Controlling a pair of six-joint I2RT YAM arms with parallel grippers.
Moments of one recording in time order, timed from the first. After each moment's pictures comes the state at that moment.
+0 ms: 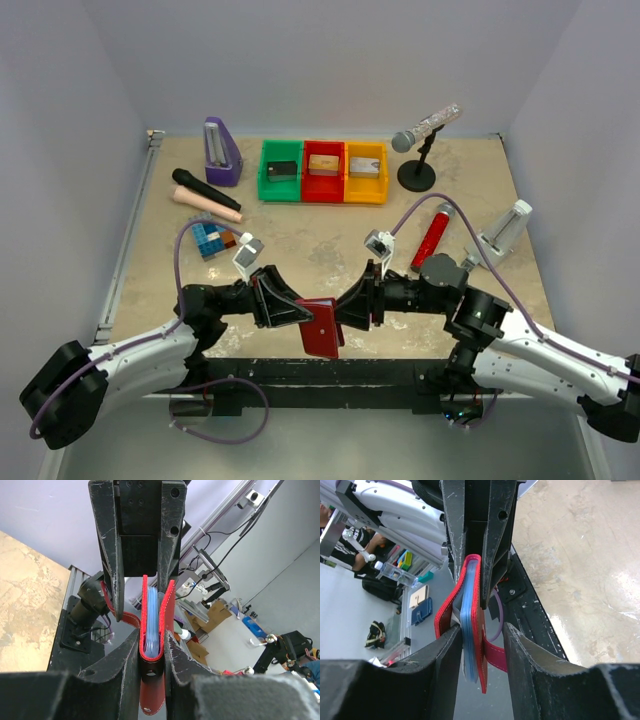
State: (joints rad) left arm -0.76 0.91 0.18 1.23 0.77 -1.15; right arm 1.02 0.74 0.68 -0.08 -0.40 0.67
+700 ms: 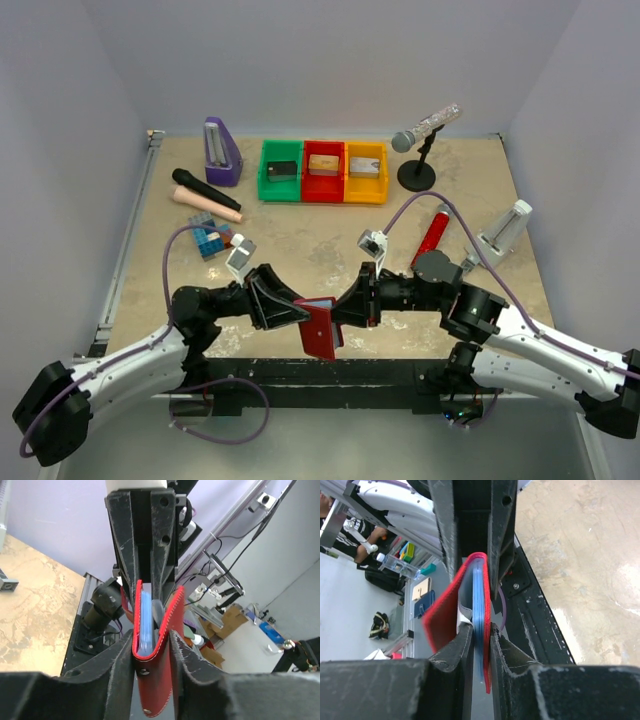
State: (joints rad) left arm -0.76 0.79 0.18 1.09 0.73 -1.08; right arm 1.02 0.78 0.71 -0.09 -0.44 0.67
